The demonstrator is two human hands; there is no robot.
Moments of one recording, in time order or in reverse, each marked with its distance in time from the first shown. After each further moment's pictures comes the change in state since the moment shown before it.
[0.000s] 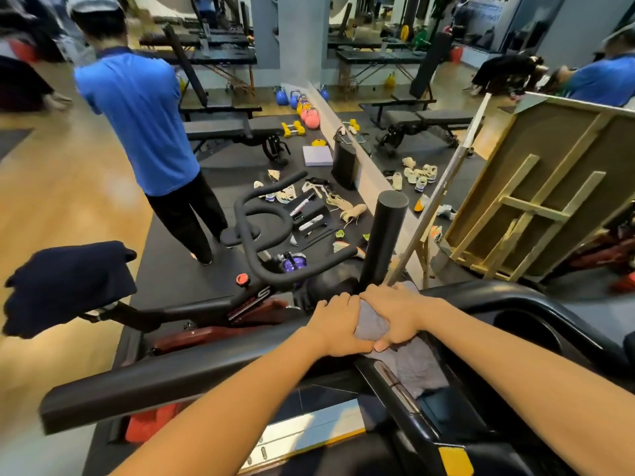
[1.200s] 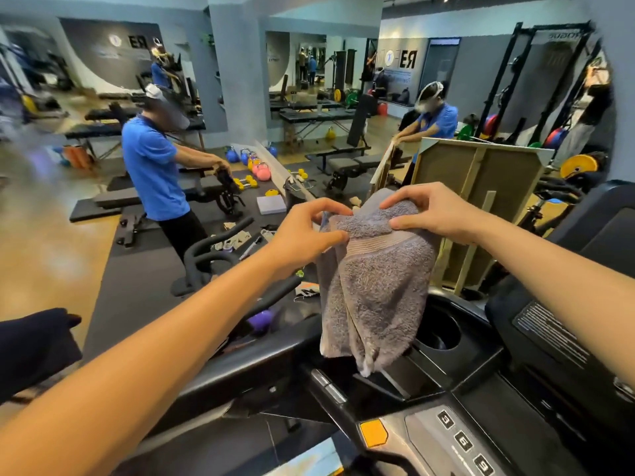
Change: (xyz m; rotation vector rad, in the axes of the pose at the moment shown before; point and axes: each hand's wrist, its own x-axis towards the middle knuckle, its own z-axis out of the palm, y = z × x) left_hand -0.016 0.140 -0.214 -0.756 0.398 0.233; right_hand -0.241 0.071 -0.151 0.911 0.758 0.148
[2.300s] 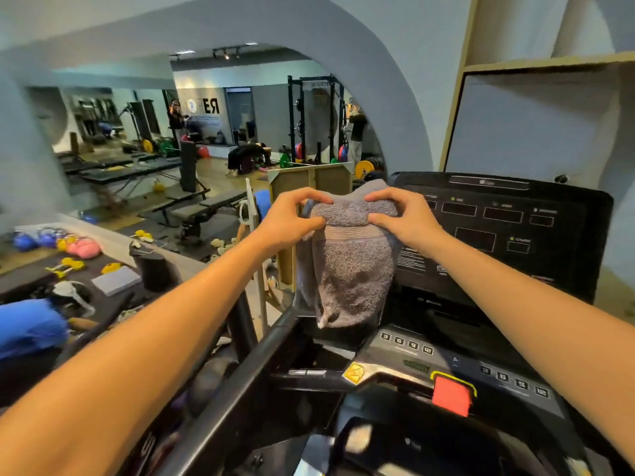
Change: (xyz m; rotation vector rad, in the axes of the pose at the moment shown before) left_hand 0.000 0.084 -0.016 -0.074 -0.449 0.468; right_hand -0.174 -0.118 0.057 -0.198 0.896 0.188
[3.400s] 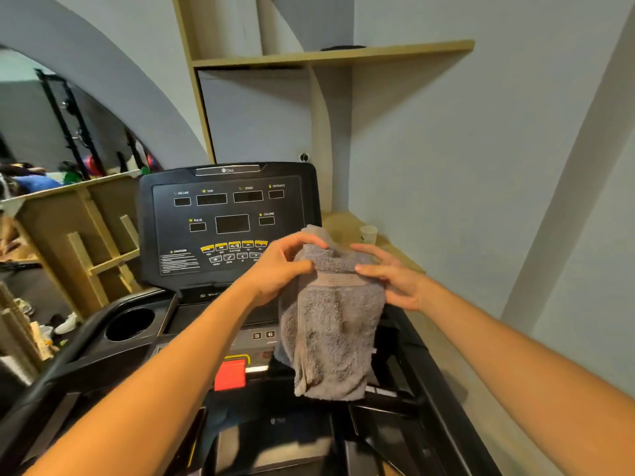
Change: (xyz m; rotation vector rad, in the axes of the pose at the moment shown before) left_hand -0.031 0.186 0.358 -0.636 -0.708 0.061; right_hand -0.315 0.101 -0.284 0.698 0.268 0.702
